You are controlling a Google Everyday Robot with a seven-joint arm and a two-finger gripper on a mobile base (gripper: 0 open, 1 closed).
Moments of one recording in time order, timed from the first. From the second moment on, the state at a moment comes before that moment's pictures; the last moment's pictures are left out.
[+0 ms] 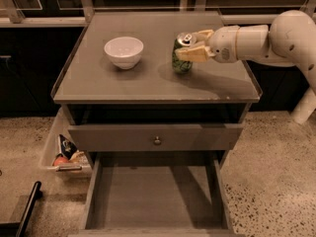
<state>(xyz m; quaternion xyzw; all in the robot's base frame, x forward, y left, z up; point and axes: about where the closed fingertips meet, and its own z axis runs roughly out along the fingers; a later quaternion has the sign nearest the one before) 0.696 -0.111 0.915 -0.45 0.67 0.25 0.54</state>
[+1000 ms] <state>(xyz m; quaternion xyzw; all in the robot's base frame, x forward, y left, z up) 0.696 -0.110 0.915 -0.45 0.67 0.25 0.54</state>
